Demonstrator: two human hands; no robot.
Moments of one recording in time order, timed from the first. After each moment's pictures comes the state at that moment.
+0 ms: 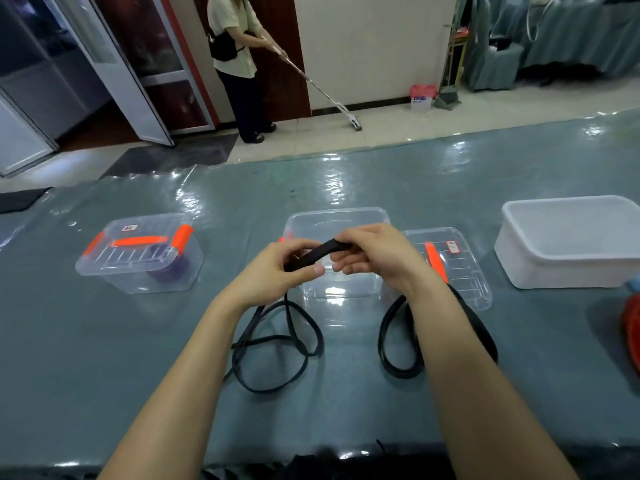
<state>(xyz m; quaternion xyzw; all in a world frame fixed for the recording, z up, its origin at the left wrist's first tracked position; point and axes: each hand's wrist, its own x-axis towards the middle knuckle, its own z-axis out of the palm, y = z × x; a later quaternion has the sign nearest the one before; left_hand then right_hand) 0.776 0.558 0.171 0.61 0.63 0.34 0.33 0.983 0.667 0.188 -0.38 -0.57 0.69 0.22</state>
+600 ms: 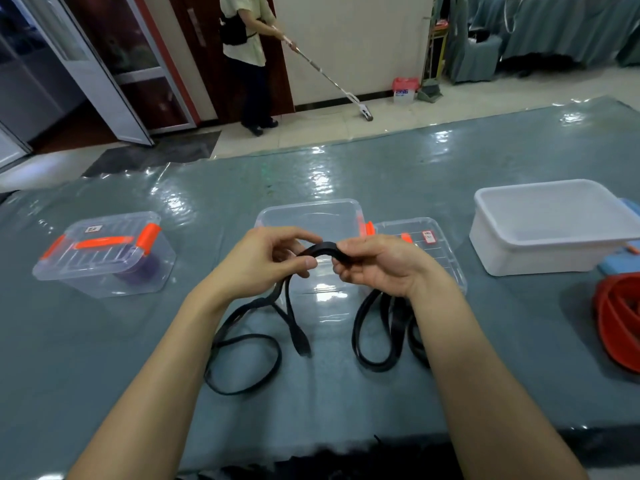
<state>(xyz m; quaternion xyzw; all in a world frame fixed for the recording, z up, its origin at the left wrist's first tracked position) 0.822 0.576 0.185 0.65 0.63 0.31 0.30 1.040 0.695 0.141 -0.30 -0.42 0.84 0.18</state>
